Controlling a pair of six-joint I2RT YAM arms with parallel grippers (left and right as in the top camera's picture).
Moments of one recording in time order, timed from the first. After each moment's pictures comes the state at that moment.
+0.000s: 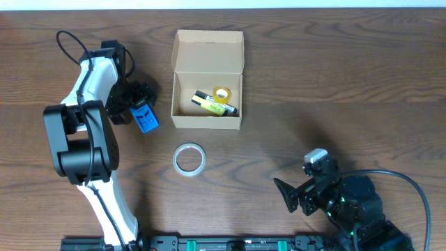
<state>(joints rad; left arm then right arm) 0.11 2.15 1.58 -1.07 0.10 -0.49 0.48 0.34 0.44 -0.70 -0.16 0.09</state>
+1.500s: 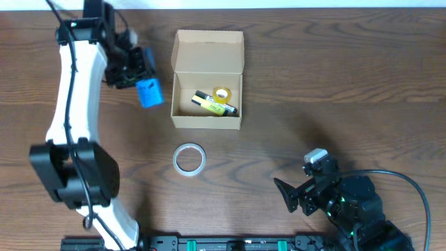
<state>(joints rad) 0.02 1.93 1.88 -1.32 0.31 -0.17 0.48 0.34 0.44 -0.70 -0.16 0.09</state>
